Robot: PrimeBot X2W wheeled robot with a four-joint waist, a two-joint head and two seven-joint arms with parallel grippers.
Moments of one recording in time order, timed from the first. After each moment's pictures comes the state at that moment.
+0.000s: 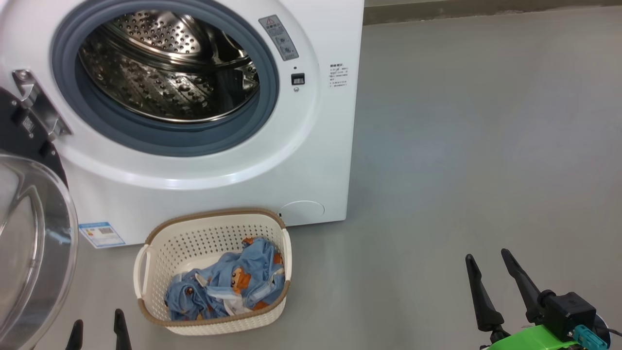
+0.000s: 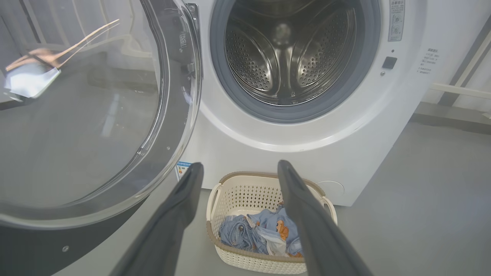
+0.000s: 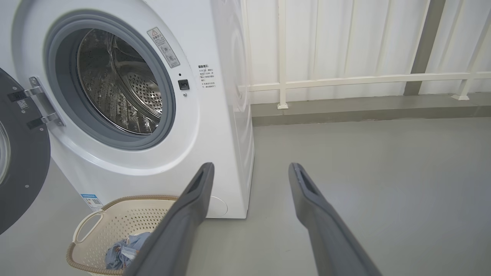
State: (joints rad) left arm 0.16 0.04 0.11 0.09 -0.23 0.02 -0.26; right arm 0.02 -0.05 -0.05 0.13 0.15 0.13 -0.25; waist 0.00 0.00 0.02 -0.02
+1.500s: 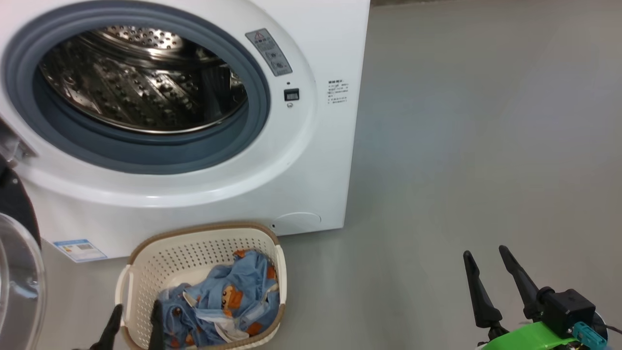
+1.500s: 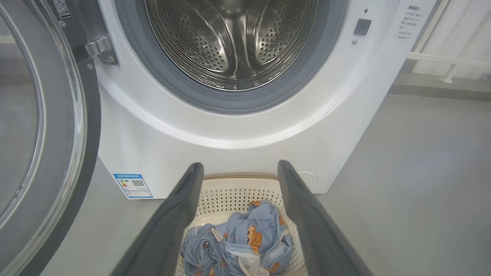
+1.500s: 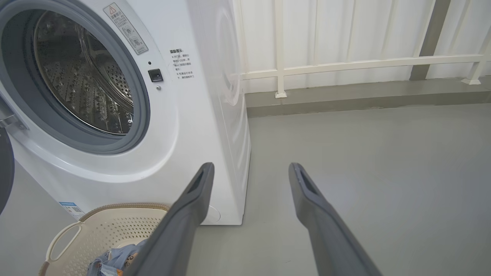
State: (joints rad) left arm 0.12 0.04 0.05 0.14 -0.18 -0.01 -0.26; right arm 0.02 -0.05 -0.04 0.12 0.16 0.13 -0.25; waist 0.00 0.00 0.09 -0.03
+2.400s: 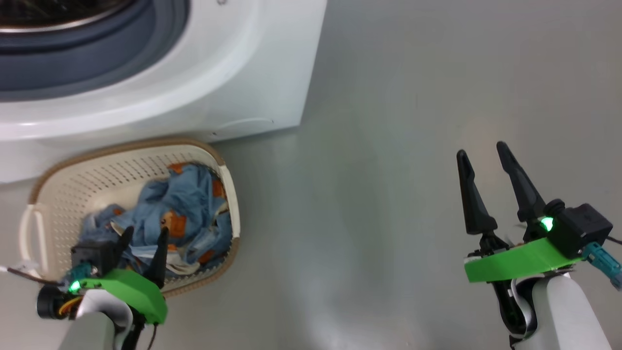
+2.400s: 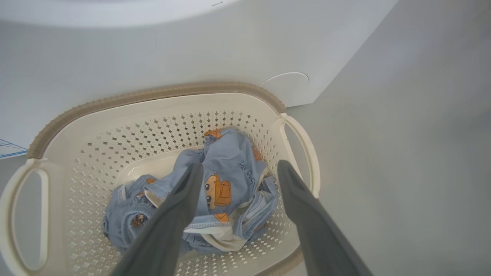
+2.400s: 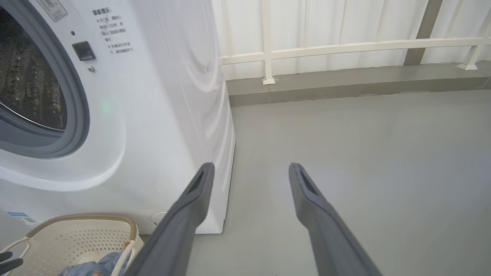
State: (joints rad) left arm -0.42 0.12 -0.06 0.74 -0.18 -0.12 -0.26; right arm -0.25 -0.05 -0.01 0.06 0.20 0.13 -0.25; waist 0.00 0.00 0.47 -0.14
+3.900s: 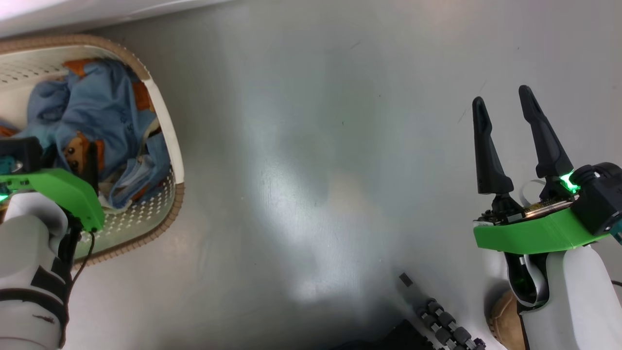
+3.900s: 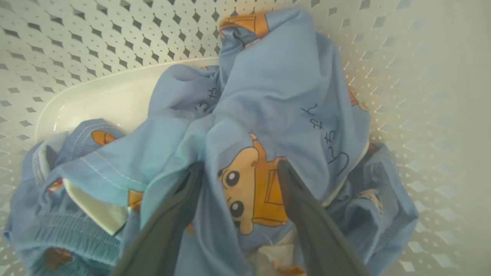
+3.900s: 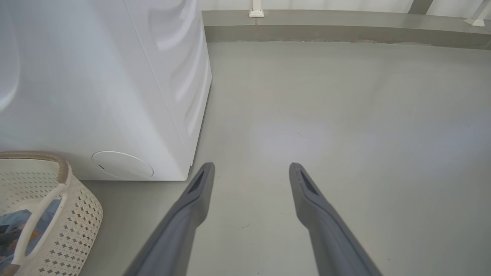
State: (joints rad) left arm -0.95 0.23 -0.10 1.25 -0.18 -0.07 -0.25; right arm -0.35 -0.05 -0.01 -0.05 0.17 0.13 -0.26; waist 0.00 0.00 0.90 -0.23
